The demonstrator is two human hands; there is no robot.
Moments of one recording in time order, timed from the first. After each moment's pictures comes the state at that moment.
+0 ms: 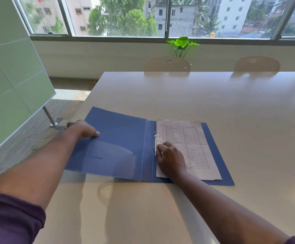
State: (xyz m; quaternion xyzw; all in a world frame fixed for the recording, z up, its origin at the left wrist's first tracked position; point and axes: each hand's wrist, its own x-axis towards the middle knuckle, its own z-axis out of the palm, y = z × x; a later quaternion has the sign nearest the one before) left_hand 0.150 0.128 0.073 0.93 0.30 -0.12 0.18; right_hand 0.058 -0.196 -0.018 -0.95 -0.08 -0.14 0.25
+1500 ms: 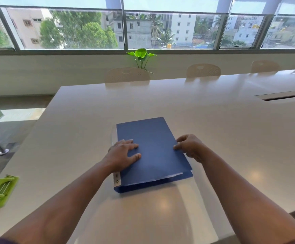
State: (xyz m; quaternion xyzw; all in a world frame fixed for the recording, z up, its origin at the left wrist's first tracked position) left_hand 0.099 -0.096 0.032 0.95 -0.23 -0.06 0.19; right_hand 0.053 -0.386 0.055 -0.82 0.23 0.06 0.53
